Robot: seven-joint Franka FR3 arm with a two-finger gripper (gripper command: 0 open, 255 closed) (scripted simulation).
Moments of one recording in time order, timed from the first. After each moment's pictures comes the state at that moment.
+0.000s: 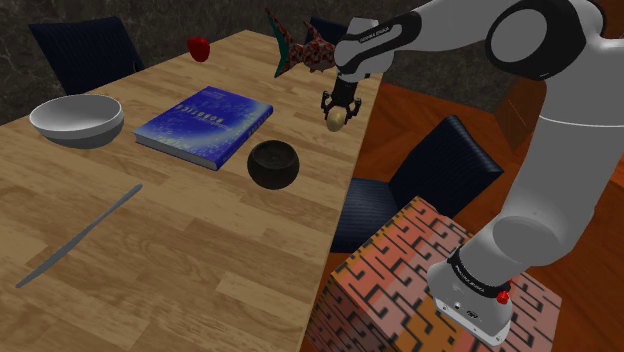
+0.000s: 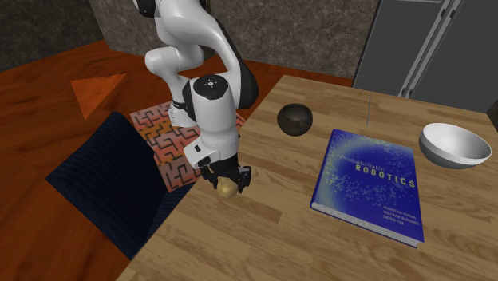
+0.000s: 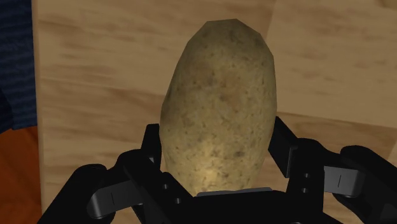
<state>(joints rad) -0.14 0.39 -0.07 -1.81 0.09 2.19 0.59</state>
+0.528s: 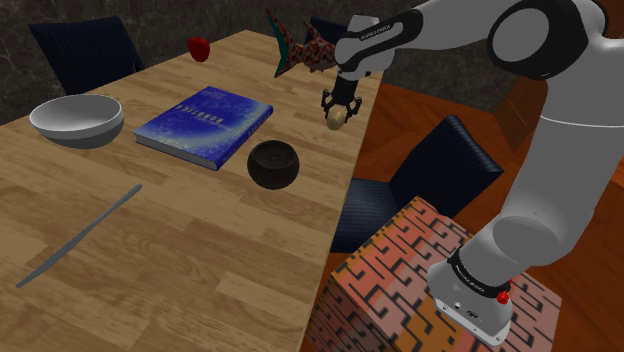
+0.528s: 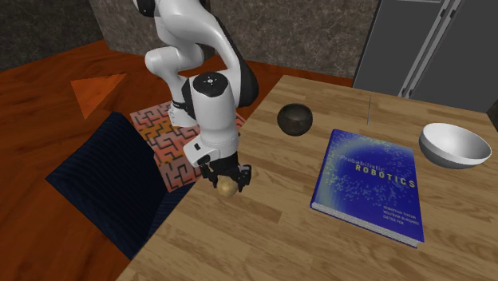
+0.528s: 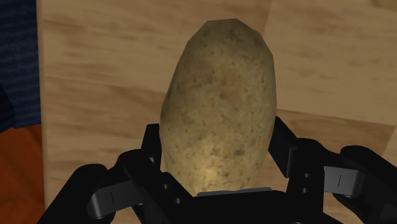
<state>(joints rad) -0.14 0.38 -0.07 -1.81 0.09 2.18 0.59</state>
